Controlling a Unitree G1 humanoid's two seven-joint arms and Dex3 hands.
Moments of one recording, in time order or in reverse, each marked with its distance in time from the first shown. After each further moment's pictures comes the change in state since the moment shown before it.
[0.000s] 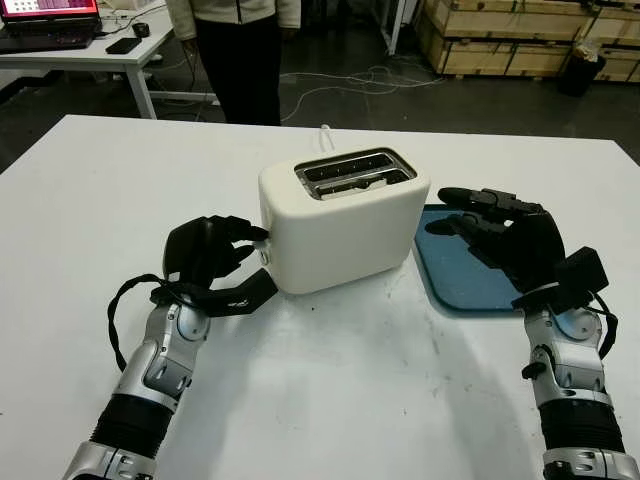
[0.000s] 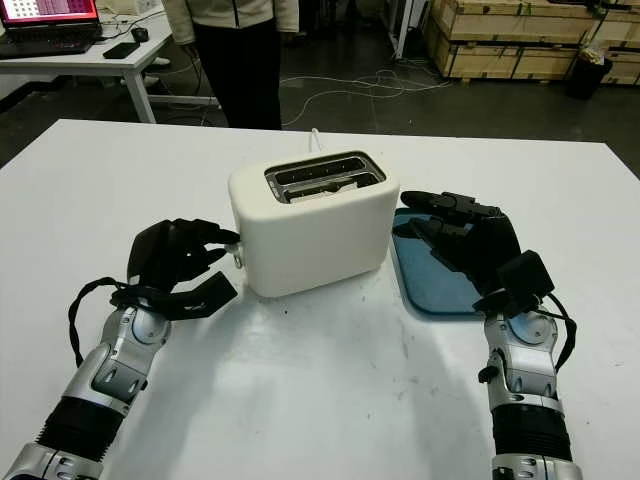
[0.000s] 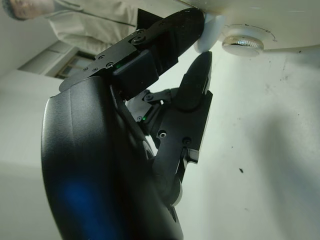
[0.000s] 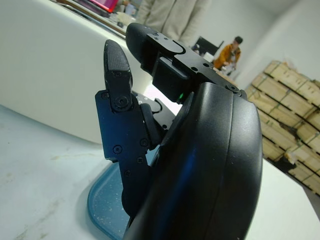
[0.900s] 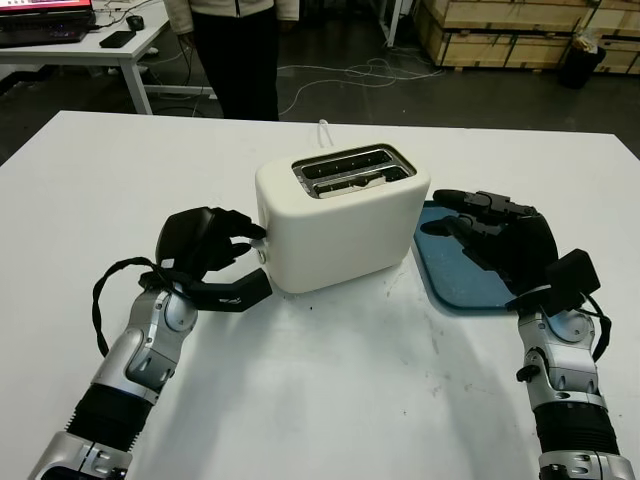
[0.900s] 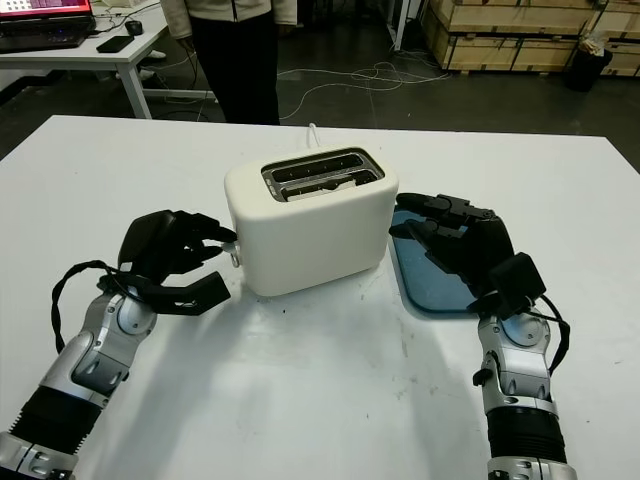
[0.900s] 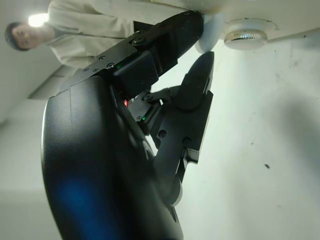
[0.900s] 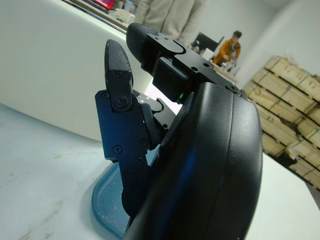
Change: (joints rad) left arm -0.046 0.135 -0.077 -0.090 0.003 0.065 -0.146; right arm 0.009 0.014 0.016 -0.009 -0.009 0.000 -0.026
